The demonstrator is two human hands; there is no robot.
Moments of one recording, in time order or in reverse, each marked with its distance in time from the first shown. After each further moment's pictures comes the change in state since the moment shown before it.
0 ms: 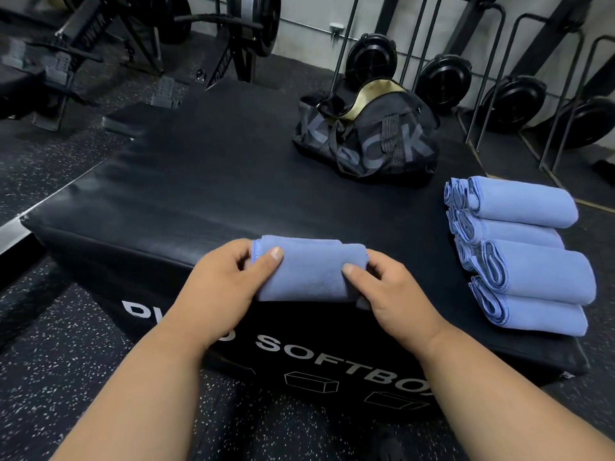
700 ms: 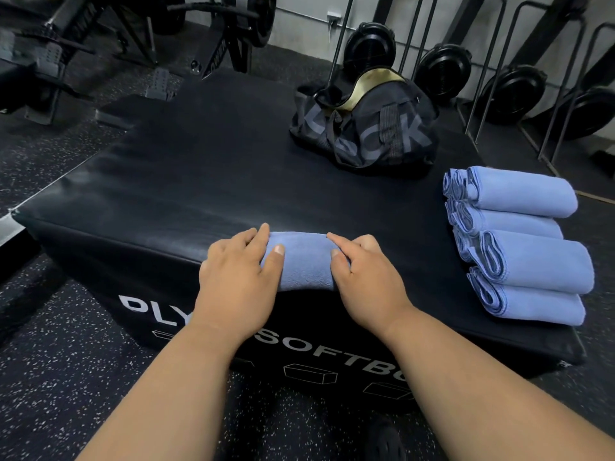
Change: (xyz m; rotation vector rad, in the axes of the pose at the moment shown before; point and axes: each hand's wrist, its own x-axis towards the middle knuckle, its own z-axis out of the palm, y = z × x) left_hand 0.005 0.001 0.035 0.489 0.096 0.017; right_hand 0.023 0.014 0.026 -0.558 0.158 0.000
